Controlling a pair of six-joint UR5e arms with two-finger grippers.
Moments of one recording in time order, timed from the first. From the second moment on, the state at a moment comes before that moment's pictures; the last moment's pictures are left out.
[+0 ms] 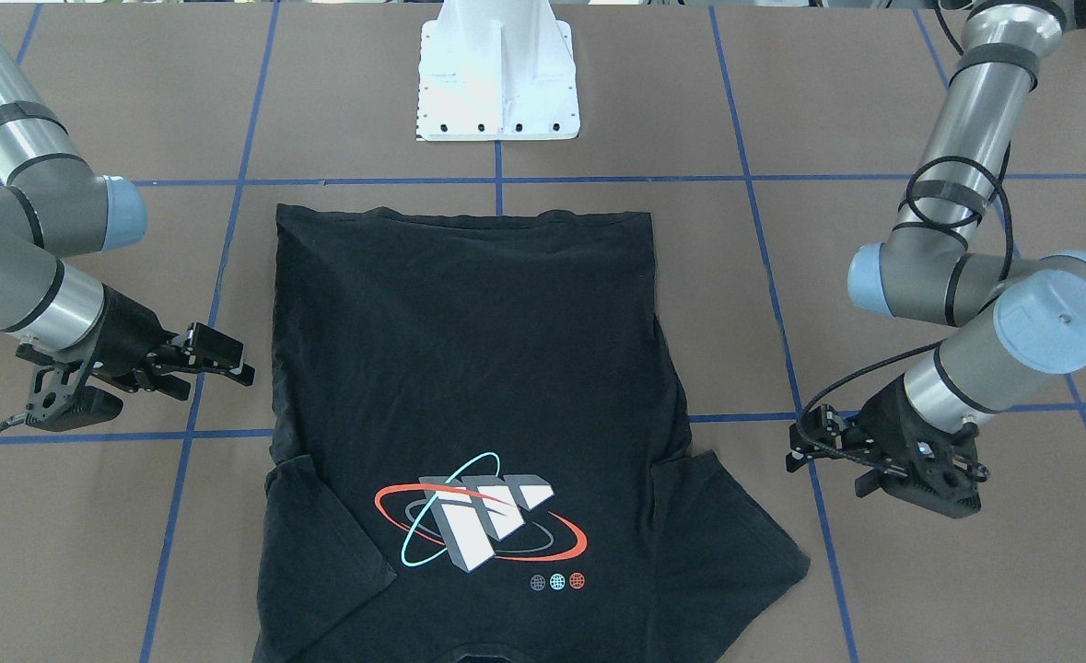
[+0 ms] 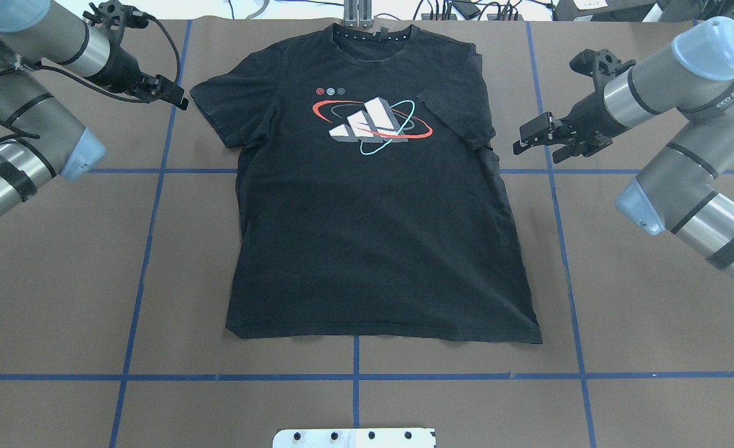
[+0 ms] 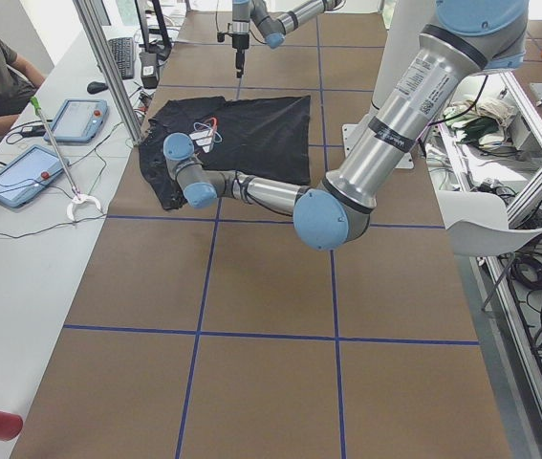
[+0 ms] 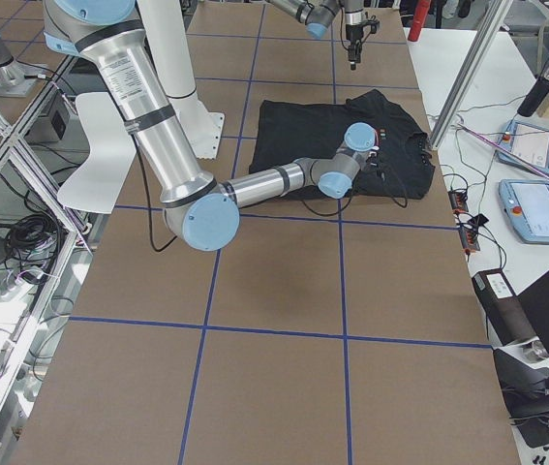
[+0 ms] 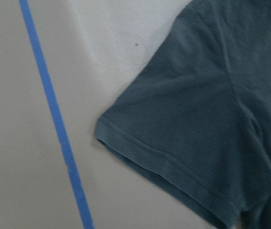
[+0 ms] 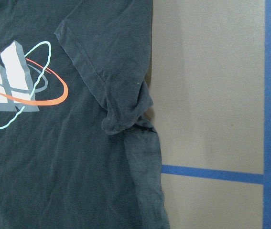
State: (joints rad) left arm -1.03 -2.19 -1.04 -2.41 -2.24 -0.69; right arm 0.97 -1.21 1.47 -0.86 2.36 1.07
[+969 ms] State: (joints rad) left arm -1.01 -2.35 -0.64 -2.76 -2.14 -0.88; right arm 0.96 -1.25 1.49 -0.85 2.35 1.06
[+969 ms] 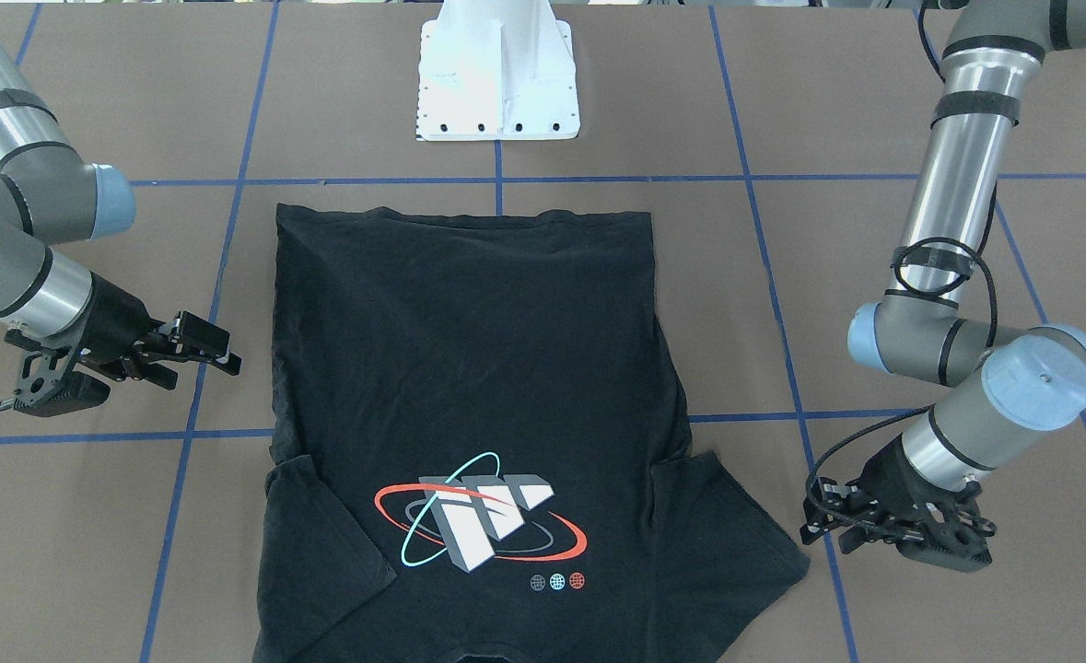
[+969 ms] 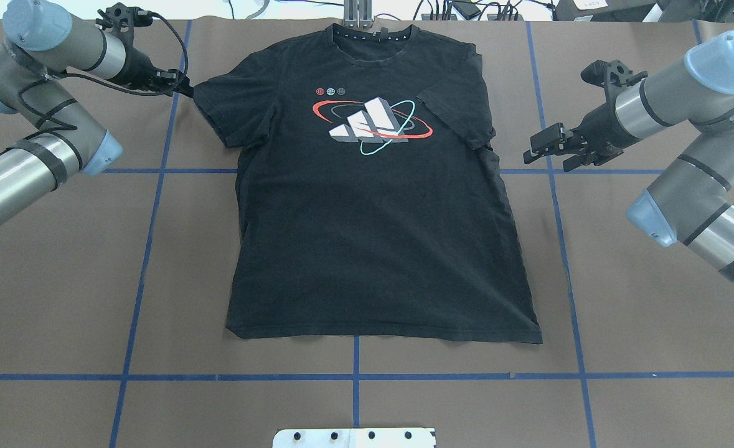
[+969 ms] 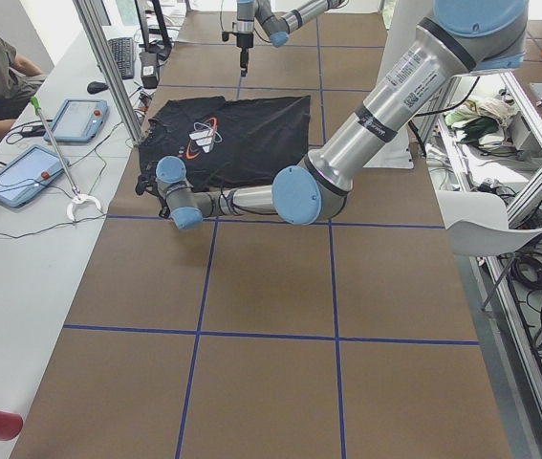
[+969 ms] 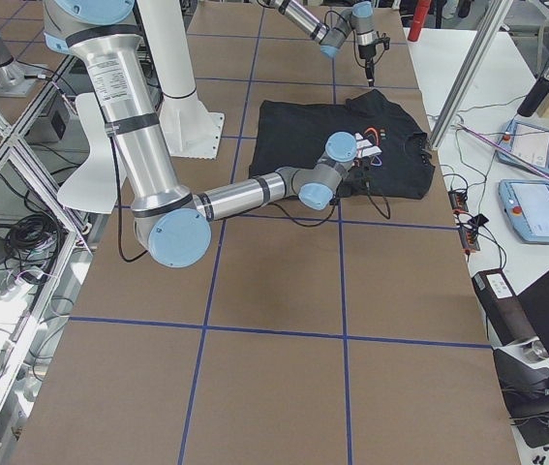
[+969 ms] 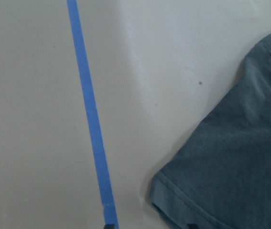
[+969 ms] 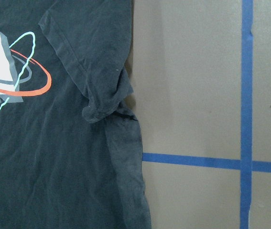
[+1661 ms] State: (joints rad) left arm -0.98 -2.40 -0.57 -2.79 -2.09 -0.94; right arm 0.96 -1.25 1.48 -0.85 2.35 1.06
